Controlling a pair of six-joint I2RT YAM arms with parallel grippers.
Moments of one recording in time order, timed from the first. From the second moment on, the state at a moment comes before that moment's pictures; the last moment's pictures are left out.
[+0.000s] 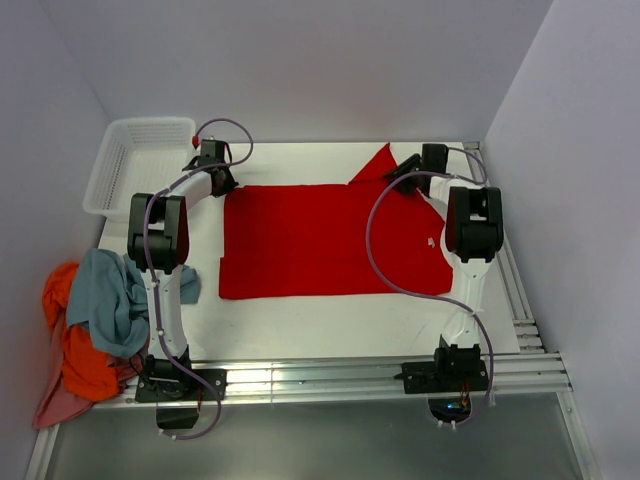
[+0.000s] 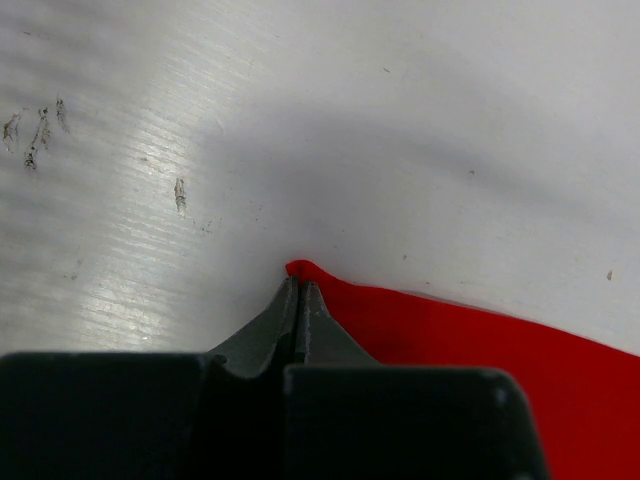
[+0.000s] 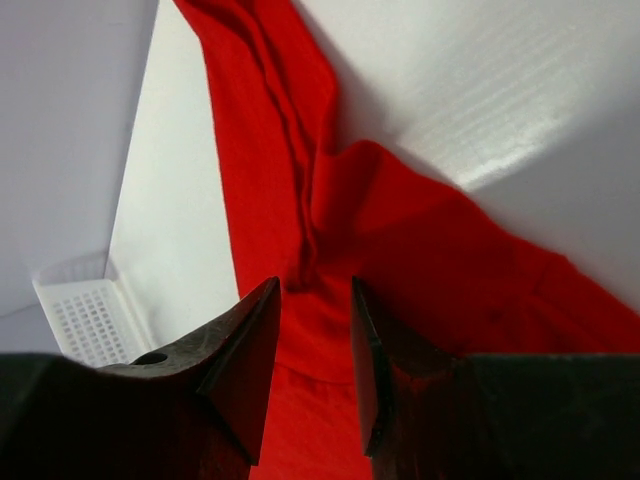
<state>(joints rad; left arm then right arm) -0.13 2.26 1.69 -0.25 -0.14 -0.51 -0.04 2.29 1.58 0.01 -0.33 0.99</state>
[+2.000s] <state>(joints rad) -0.14 2.17 1.58 -0.26 -0.15 -0.51 0.12 2.29 1.92 -0.26 -0.08 0.71</state>
